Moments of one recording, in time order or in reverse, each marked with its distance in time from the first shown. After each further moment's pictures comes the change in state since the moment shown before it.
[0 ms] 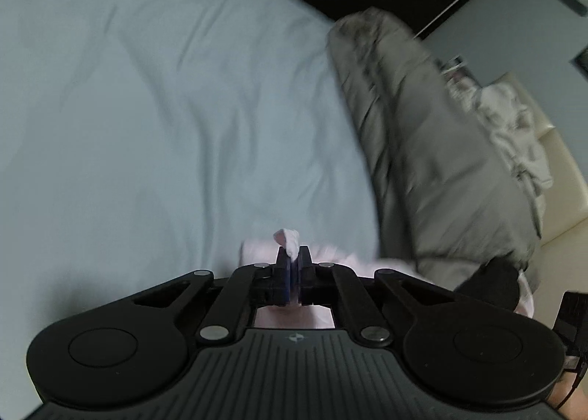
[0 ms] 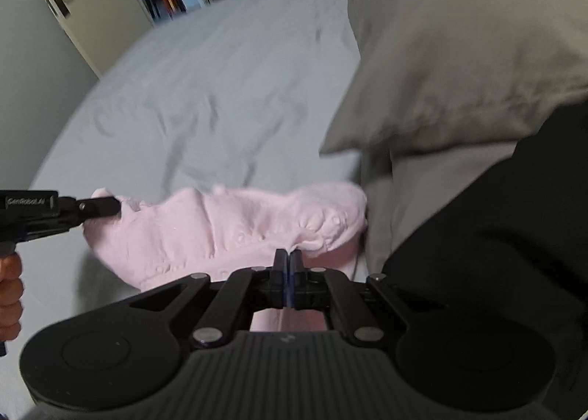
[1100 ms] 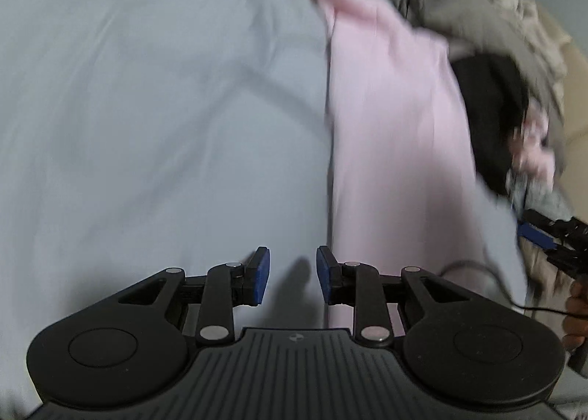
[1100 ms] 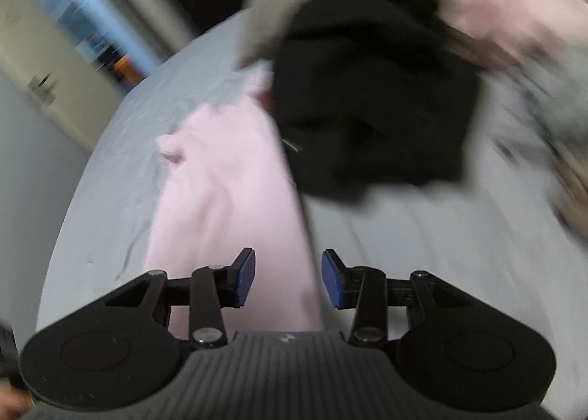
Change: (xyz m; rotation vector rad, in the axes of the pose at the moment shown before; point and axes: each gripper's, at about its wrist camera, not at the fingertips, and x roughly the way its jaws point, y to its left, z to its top) left arm -0.175 0.010 -0.305 -0.015 0.263 0.197; right arm -0.205 -0.041 -0.275 0.371 -0.117 -0.054
